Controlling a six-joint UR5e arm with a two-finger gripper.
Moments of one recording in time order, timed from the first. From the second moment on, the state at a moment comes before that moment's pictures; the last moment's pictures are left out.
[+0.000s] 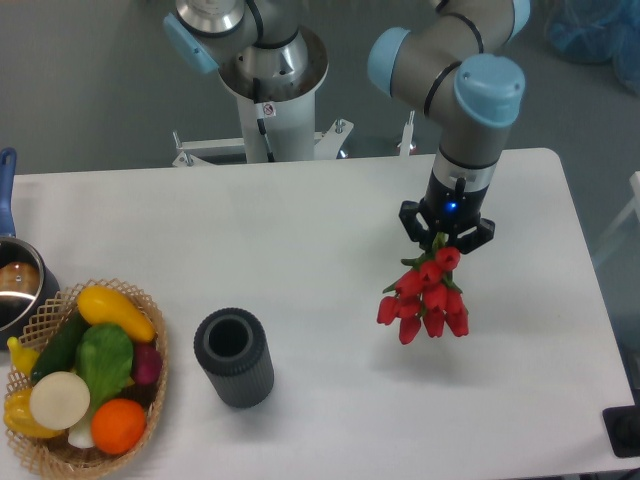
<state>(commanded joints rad) 2.73 -1.86 -1.77 -1.06 1.39 1.03</state>
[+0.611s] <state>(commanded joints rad) 2.71 -1.88 -1.79 -1.09 1.38 1.03</state>
